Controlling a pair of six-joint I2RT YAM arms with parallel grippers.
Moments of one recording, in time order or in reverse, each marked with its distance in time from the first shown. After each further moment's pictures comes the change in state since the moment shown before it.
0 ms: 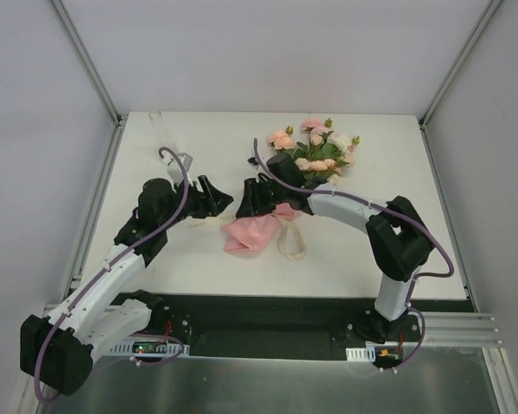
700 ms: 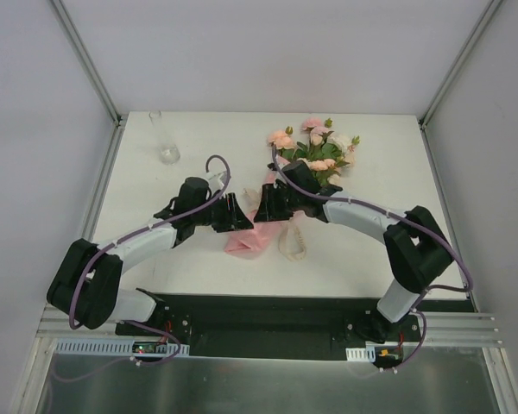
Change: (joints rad) left arm 0.012 0.422 -0.008 0.093 0.263 -0.089; right arm -0.004 -0.101 -0.158 -0.039 0.096 0.031
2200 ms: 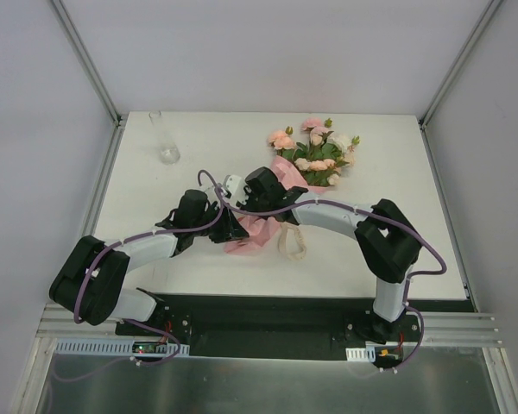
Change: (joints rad) left arm -0.032 0.035 -0.138 0.120 -0.063 -0.096; right arm 0.169 0.159 0.206 -0.060 0.465 -0.996
